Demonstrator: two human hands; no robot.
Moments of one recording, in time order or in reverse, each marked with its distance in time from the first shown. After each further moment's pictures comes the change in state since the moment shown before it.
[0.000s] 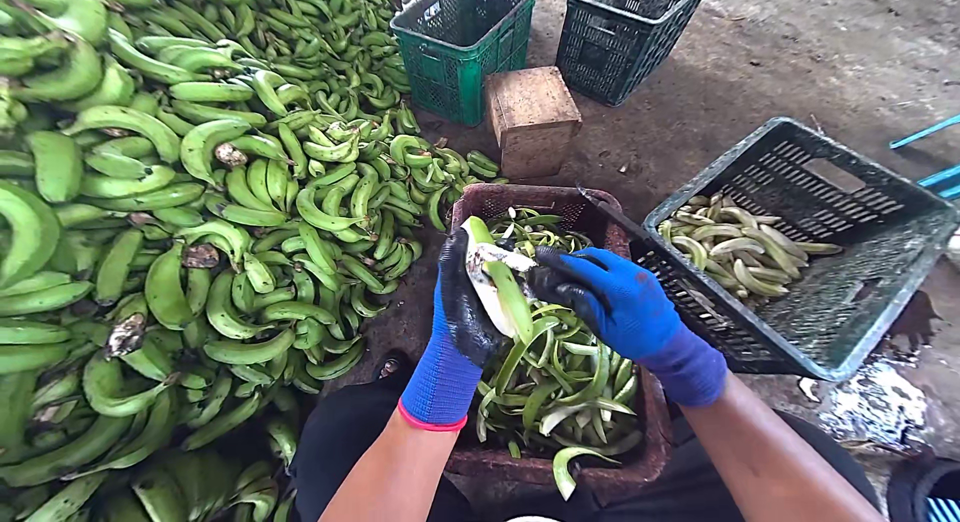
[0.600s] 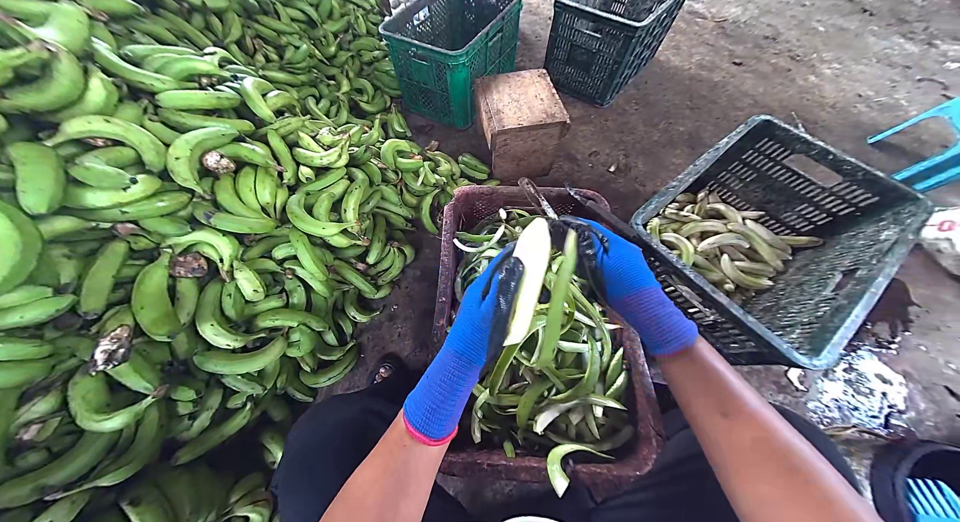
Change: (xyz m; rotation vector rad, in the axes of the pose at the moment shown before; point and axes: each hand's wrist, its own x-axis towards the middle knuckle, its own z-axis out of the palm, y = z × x) left_hand -0.008 -0.011 -0.003 0.952 -0.095 -0.008; right_hand 0.012 0.024 -0.003 0.206 -0.111 0.704
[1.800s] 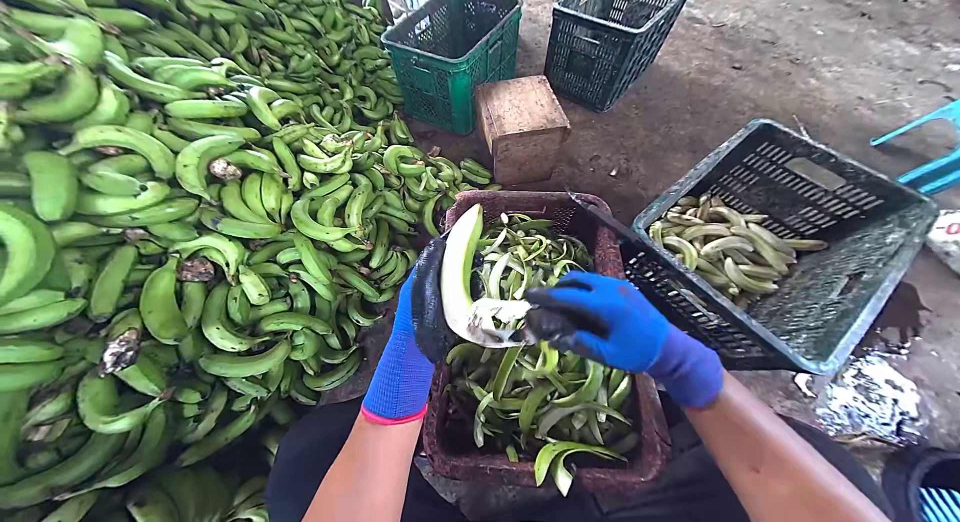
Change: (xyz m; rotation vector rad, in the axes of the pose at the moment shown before) left_hand 0.013 -0.003 -0.044 -0.507 0.136 0.037; right_hand -0.029 0.014 0.000 -0.056 -0.215 -0.619
